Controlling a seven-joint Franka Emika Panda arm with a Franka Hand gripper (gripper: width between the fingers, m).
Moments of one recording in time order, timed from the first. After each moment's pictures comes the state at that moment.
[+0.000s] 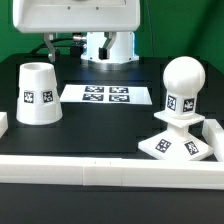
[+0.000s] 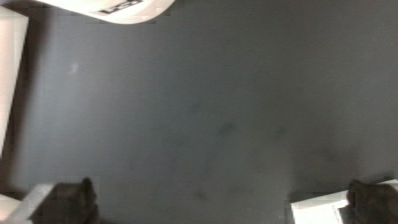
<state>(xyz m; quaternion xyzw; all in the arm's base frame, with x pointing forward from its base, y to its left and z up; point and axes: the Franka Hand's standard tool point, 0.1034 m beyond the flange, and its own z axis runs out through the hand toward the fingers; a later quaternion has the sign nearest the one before) 0.506 -0.081 0.124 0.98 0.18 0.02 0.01</state>
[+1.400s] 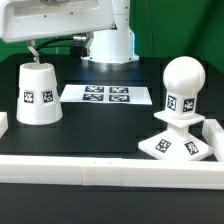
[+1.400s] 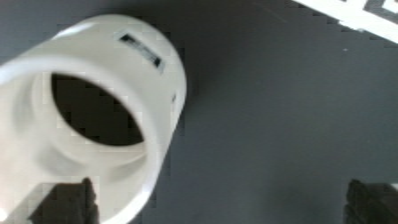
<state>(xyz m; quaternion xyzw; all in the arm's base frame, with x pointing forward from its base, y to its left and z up) 0.439 -0.117 0.103 0.99 0.15 -0.02 -0.05</state>
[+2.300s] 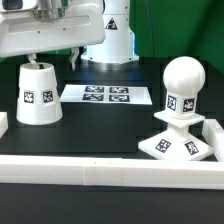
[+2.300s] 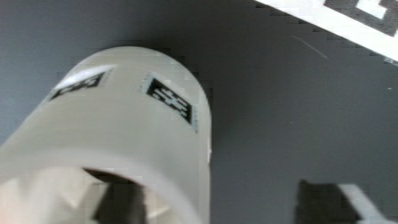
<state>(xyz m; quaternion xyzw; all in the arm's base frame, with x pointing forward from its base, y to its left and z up) 0.430 -0.133 0.080 0.99 0.16 -0.02 -0.04</state>
